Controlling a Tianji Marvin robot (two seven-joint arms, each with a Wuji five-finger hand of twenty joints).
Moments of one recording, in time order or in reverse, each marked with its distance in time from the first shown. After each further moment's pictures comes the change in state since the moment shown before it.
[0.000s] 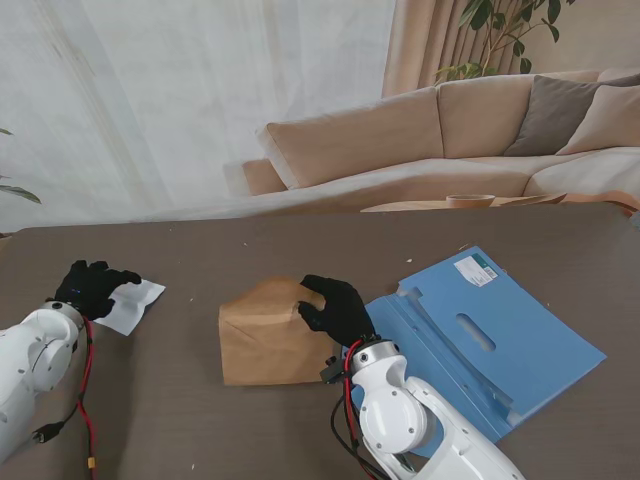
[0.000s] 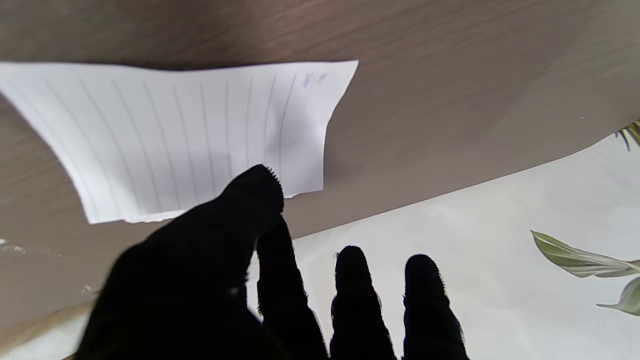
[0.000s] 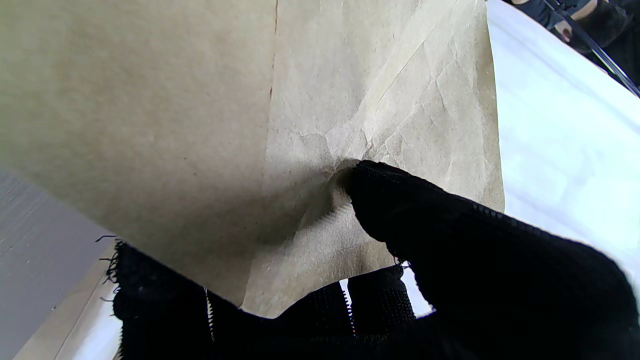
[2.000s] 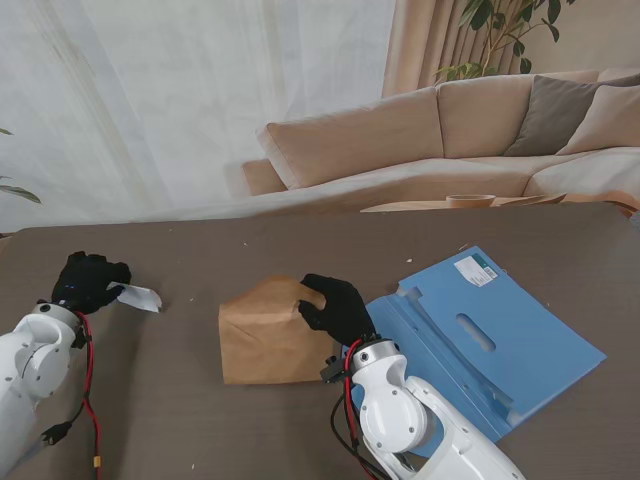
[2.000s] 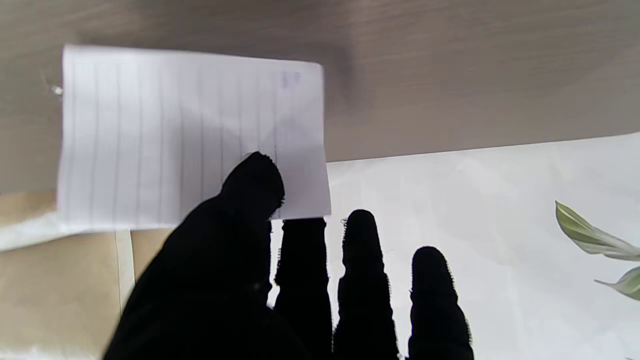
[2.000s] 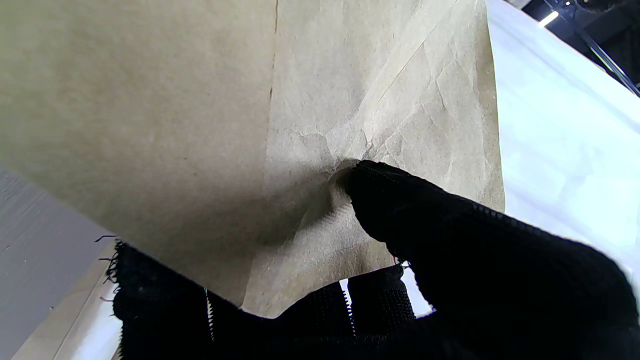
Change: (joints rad) left arm 0.074 -0.045 -0.125 -0.067 -0.135 -0.112 0.140; right arm 0.002 0.000 0.001 0.002 0.004 -0.005 -0.002; left_hand 0.130 0.027 -0.276 -0.008 0.421 0.210 0.453 0.138 0.299 0.260 0.055 0.549 0.142 0.099 0.286 0.178 -0.008 0.069 0.166 -0.038; right_hand 0.000 0.000 0.000 0.000 0.000 0.000 0.000 0.000 0.000 0.000 0.002 -0.007 0.000 0.000 0.002 0.000 0.001 0.000 0.000 0.000
